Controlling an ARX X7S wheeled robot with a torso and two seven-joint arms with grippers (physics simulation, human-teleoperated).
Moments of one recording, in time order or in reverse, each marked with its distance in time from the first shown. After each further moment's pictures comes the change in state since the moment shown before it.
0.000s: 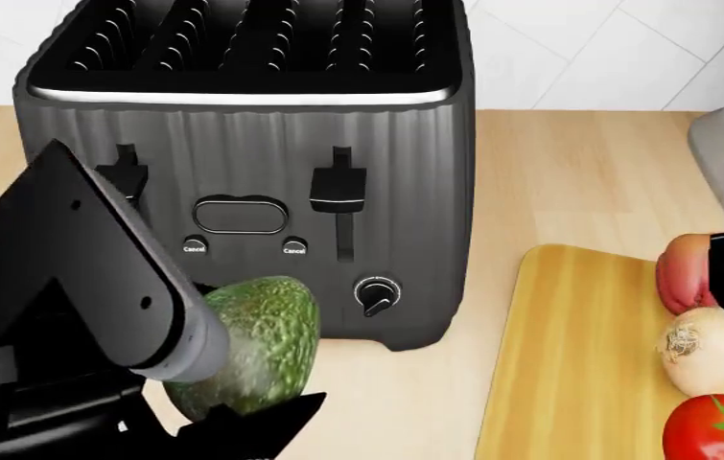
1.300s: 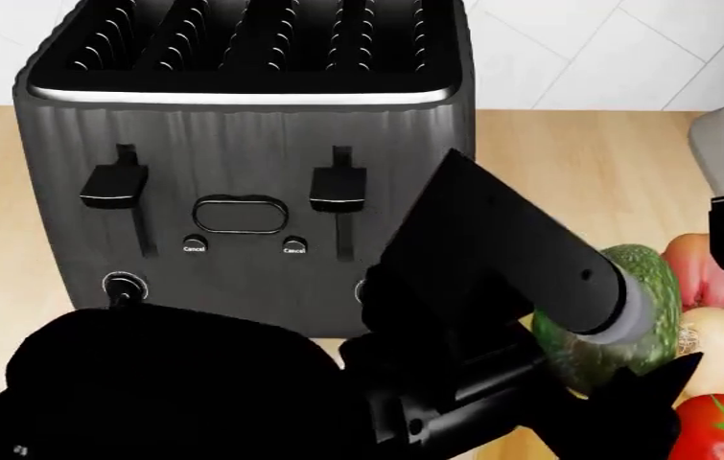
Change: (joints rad) left arm 0.152 0.519 0.254 -0.310 0.782 0.436 0.440; right arm 0.033 -0.065 -0.024 0.075 -0.006 0.061 0.045
